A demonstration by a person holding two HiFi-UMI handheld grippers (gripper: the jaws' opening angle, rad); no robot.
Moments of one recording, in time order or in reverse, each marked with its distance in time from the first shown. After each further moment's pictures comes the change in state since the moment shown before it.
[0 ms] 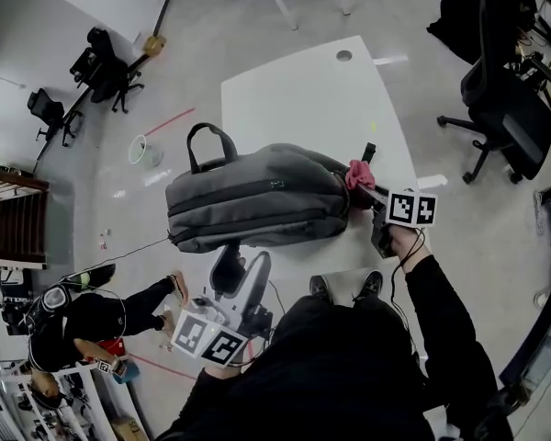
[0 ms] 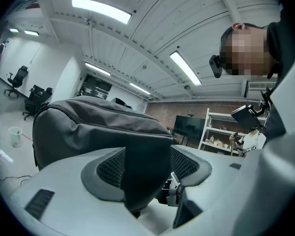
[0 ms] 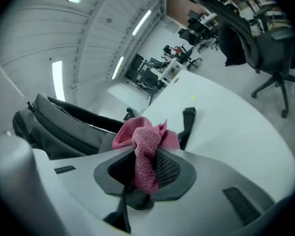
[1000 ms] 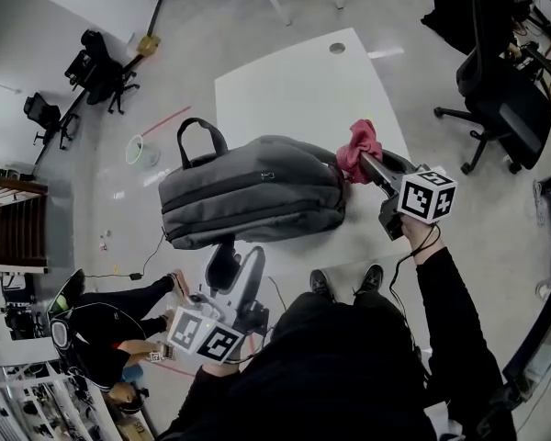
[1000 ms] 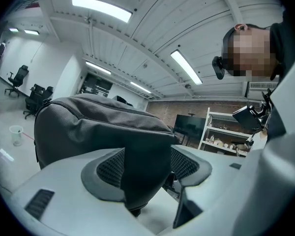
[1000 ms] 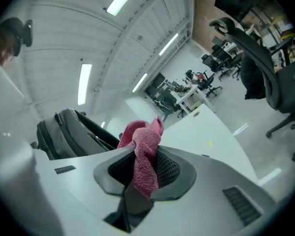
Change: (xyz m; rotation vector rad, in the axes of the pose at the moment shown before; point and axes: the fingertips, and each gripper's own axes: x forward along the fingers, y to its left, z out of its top) left arm -0.001 0.000 -0.008 -0.006 0.014 0.010; right arm -0.041 0.048 0.077 -0.237 -0.194 0.083
